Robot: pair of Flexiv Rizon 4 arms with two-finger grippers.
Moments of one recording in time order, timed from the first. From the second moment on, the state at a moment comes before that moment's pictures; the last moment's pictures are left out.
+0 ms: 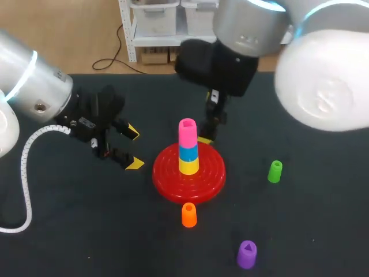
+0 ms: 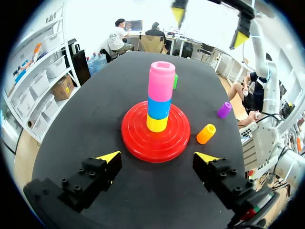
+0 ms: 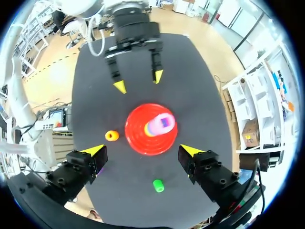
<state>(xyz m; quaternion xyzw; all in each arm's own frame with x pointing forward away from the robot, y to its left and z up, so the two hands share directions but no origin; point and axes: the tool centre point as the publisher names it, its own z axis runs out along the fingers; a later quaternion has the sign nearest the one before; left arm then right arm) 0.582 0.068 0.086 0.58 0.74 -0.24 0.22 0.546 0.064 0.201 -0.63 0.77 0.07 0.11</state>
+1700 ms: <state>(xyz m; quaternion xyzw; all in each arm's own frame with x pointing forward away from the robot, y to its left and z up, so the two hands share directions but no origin) 0.582 0.068 0.086 0.58 0.74 -0.24 0.22 0.463 0.025 0.189 -0.66 0.74 0.08 0.08</state>
